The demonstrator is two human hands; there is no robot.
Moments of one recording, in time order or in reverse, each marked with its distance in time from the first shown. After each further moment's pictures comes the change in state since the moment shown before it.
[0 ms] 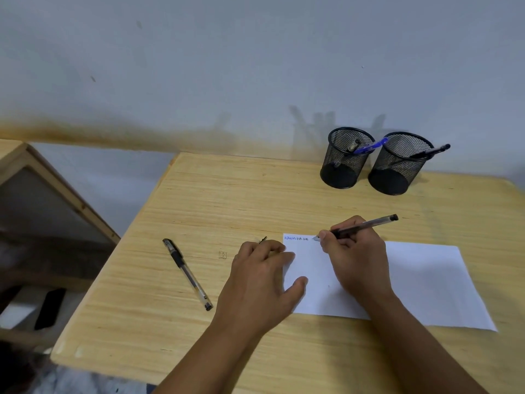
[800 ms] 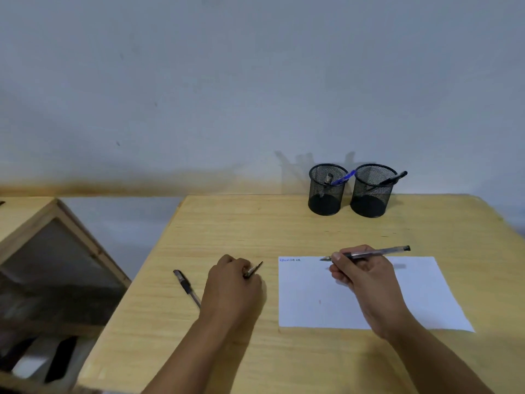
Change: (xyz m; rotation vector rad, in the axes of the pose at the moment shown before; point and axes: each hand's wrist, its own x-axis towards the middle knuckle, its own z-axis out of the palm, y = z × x) left_hand 0.018 -0.011 -0.041 -0.038 -0.028 -0.347; right_hand -0.026 -0.011 -0.049 0.613 -0.065 0.245
